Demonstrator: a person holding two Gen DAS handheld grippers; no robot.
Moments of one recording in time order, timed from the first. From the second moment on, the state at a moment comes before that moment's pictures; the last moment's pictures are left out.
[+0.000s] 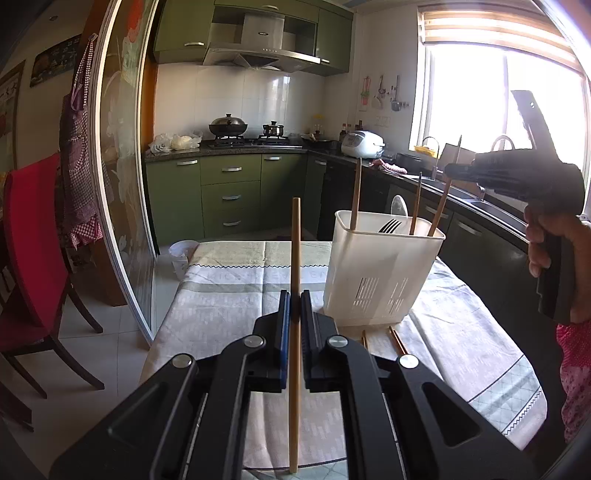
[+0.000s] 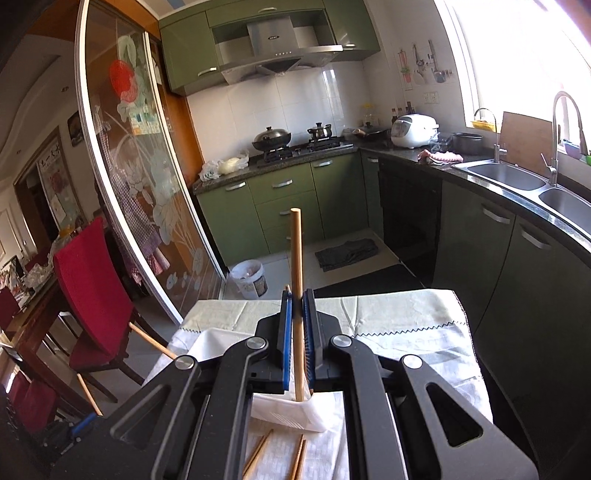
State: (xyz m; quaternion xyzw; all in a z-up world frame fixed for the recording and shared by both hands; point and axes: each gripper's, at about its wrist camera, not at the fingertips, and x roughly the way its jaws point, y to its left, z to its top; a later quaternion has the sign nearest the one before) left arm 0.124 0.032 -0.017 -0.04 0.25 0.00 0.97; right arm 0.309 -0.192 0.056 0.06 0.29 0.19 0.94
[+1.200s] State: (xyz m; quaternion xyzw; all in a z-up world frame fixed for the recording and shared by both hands) left arm 0.207 -0.061 0.132 -0.01 0.03 -0.03 1.00; right arm 0.120 -0.368 -0.058 0.20 0.30 0.19 0.91
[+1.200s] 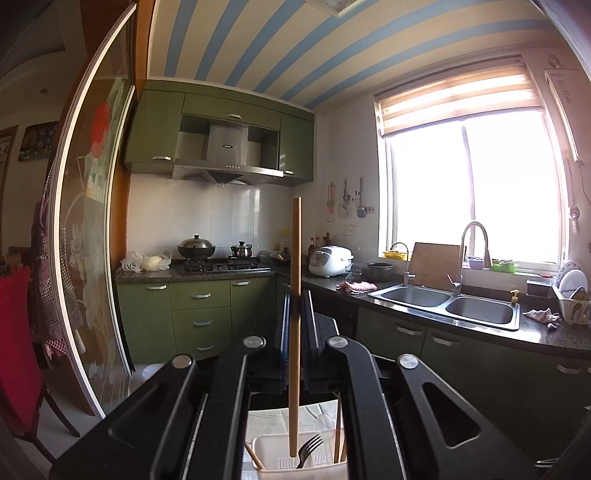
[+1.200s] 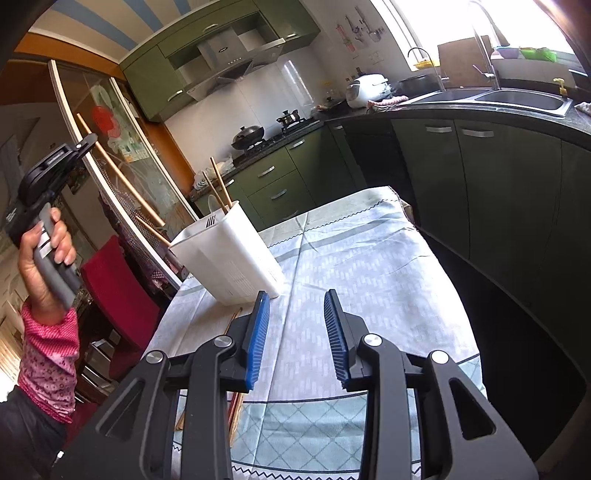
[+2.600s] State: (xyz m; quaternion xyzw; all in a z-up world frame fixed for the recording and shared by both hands) left arm 0.231 -0.058 -0.078 0.07 0.47 -0.06 0.88; right arm 0.133 -0.351 -0.056 0.20 0.32 0.21 0.90
